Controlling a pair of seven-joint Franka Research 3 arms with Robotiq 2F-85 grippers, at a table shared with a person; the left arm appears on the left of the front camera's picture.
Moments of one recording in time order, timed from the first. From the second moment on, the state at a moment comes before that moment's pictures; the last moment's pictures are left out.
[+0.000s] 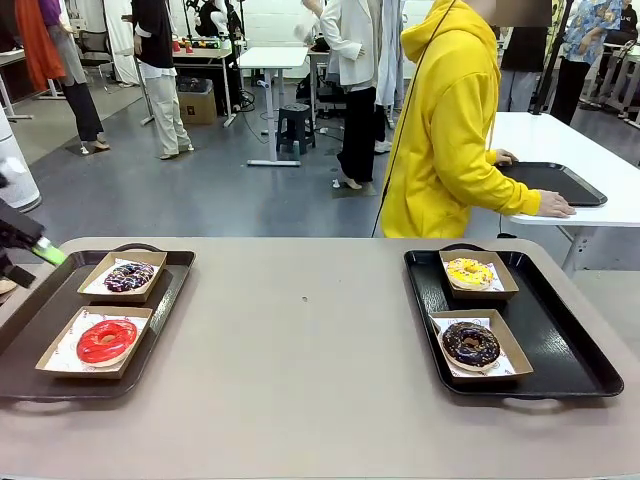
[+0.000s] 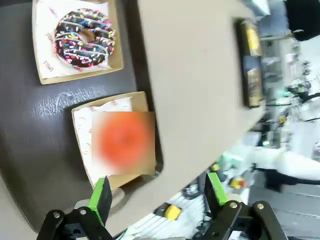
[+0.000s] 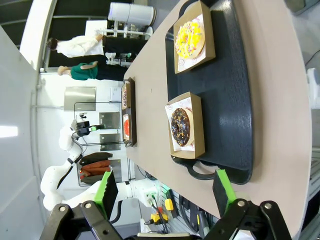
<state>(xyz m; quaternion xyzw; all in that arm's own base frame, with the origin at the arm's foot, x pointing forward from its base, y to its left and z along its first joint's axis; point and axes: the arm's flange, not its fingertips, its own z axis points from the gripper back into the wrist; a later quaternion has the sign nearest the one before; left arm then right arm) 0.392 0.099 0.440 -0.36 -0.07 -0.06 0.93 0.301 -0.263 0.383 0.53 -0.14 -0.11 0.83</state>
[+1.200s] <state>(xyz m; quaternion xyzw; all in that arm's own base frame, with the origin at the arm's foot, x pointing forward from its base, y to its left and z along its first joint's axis) 0.351 0.279 0.370 -0.57 -0.13 0.10 0.81 0.301 -0.263 0.383 0.53 -0.14 -0.11 0.83</state>
